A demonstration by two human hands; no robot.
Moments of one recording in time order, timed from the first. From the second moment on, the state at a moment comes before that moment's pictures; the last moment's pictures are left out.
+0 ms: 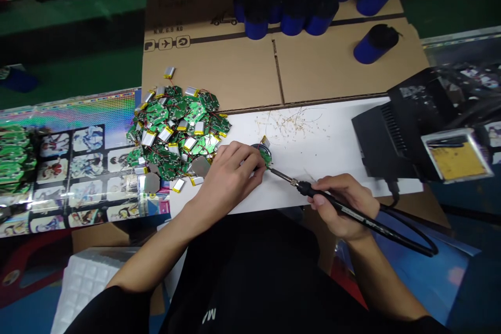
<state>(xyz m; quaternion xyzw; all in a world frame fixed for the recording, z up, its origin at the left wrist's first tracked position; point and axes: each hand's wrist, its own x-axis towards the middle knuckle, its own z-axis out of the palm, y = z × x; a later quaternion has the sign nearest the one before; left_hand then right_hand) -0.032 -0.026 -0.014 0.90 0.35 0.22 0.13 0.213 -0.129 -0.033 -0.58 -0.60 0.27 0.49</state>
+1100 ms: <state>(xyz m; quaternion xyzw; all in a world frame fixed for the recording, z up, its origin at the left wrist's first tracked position) -0.037 -0.022 -0.013 0.92 0.32 0.19 0.13 0.222 -0.135 -0.048 -0.61 -0.50 0.25 0.57</state>
